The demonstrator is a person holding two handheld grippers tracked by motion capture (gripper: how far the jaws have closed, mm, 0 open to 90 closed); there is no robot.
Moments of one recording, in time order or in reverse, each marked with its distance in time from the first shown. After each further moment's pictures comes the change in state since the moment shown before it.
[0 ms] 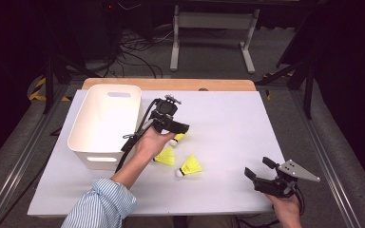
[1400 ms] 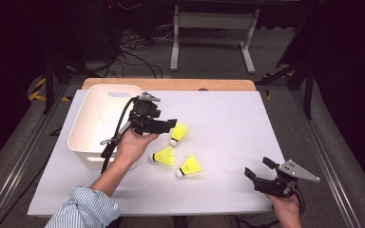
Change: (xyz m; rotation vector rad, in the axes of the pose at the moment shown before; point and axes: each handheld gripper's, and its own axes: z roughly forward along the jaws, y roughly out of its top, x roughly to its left) left arm 0.011 -0.024 -0.059 -0.206 -0.030 0.017; right arm 0.000 0.000 0.000 0.003 -0.006 0.002
